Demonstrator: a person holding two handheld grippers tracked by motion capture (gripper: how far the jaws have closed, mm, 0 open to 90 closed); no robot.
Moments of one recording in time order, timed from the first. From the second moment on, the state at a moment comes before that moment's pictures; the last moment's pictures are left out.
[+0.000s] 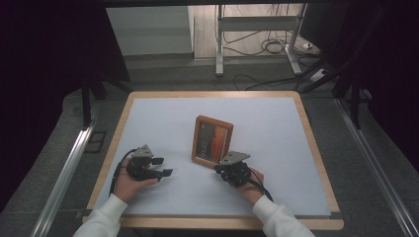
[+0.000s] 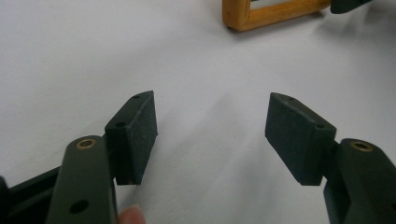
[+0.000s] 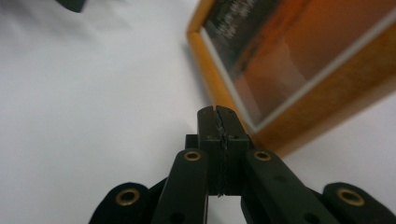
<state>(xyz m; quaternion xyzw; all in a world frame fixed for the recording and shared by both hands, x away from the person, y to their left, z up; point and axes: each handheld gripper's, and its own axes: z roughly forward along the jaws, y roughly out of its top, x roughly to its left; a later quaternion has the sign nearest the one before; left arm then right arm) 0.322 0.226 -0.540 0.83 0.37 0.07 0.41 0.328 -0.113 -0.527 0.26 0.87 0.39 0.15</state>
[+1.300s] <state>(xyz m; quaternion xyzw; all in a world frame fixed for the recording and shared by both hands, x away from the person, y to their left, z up) 0.322 0.228 -0.540 0.83 0.37 0.07 0.41 0.334 -0.134 -0.521 0.28 0.86 0.41 0.14</state>
